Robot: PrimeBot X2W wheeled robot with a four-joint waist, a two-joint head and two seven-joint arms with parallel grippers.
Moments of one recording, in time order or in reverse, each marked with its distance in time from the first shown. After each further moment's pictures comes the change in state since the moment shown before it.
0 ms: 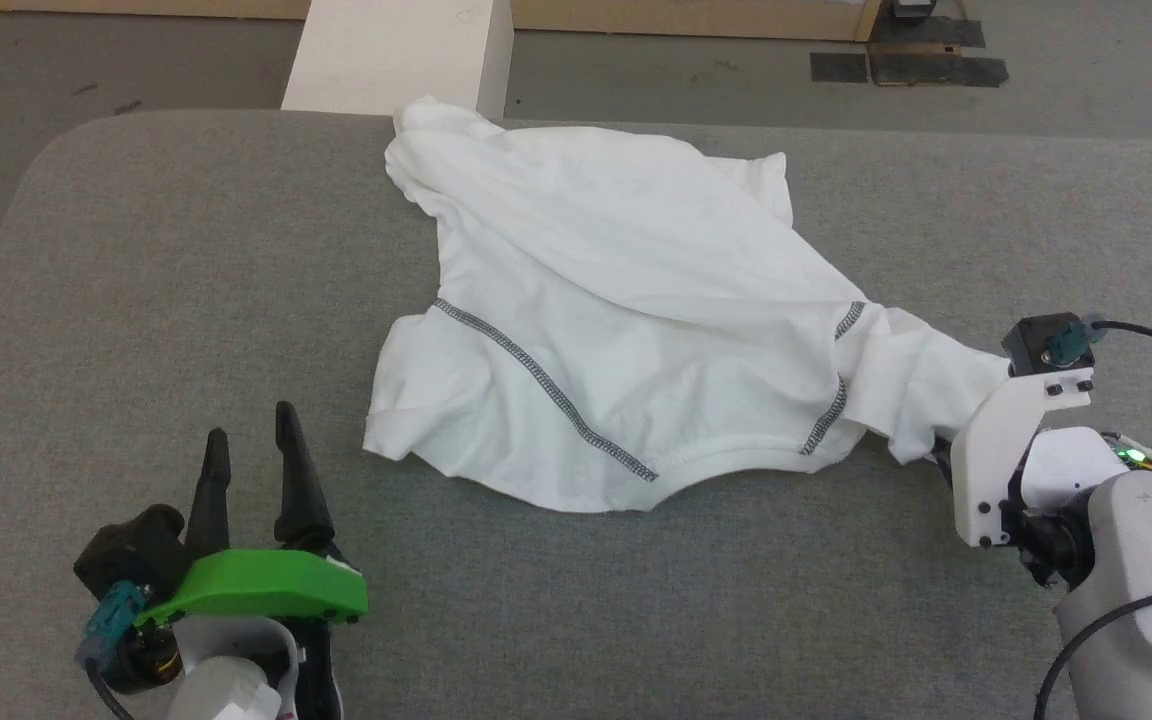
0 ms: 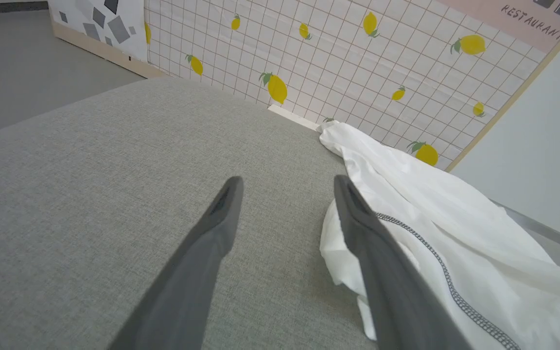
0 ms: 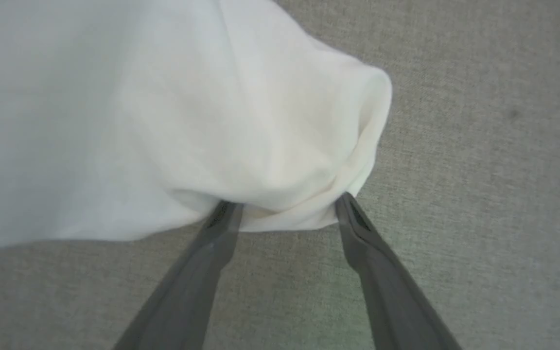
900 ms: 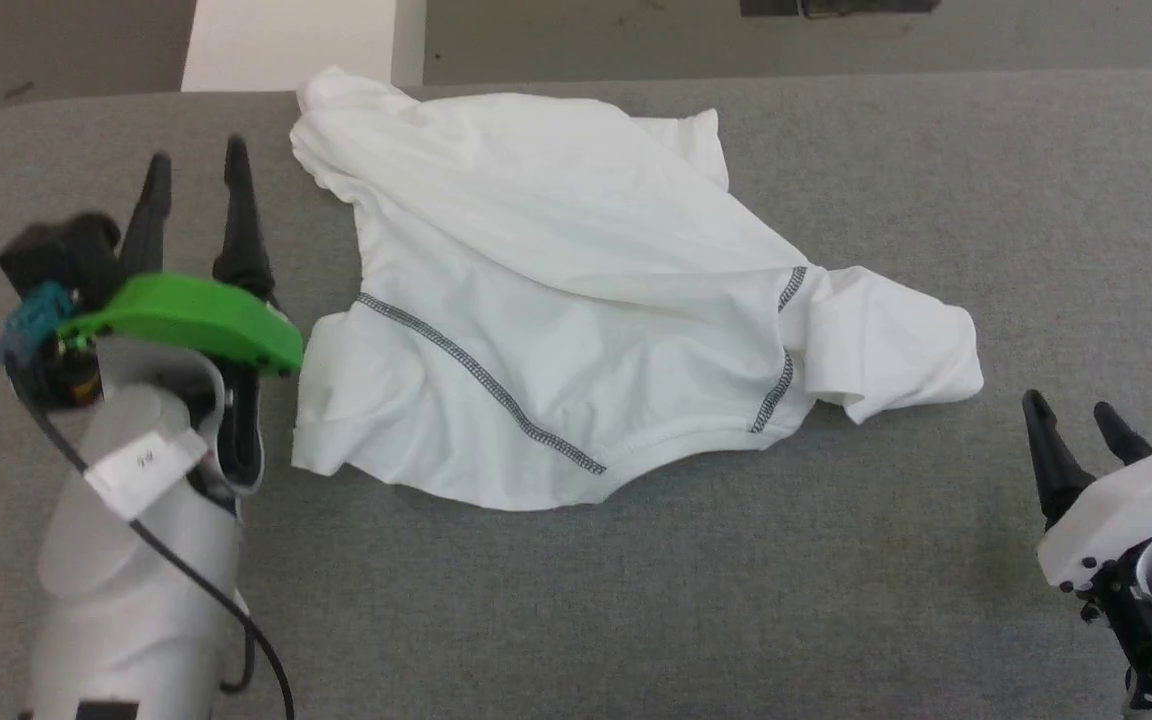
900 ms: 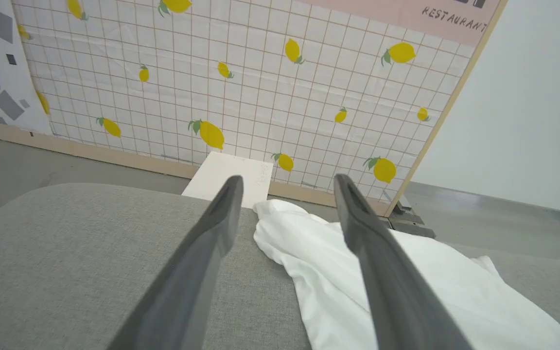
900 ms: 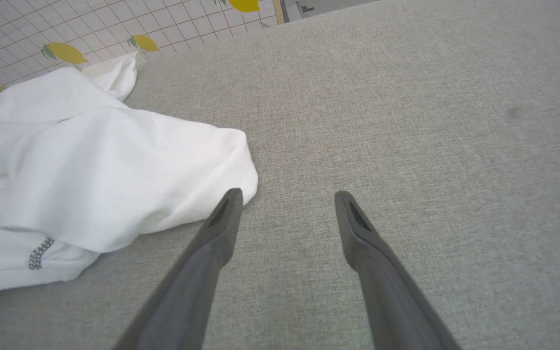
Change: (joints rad) left arm -0.550 0.143 -0.053 0.413 0.001 -0.146 0.015; right arm 0.266 0.092 -0.205 -0.399 0.205 0.000 -0.350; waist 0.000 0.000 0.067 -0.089
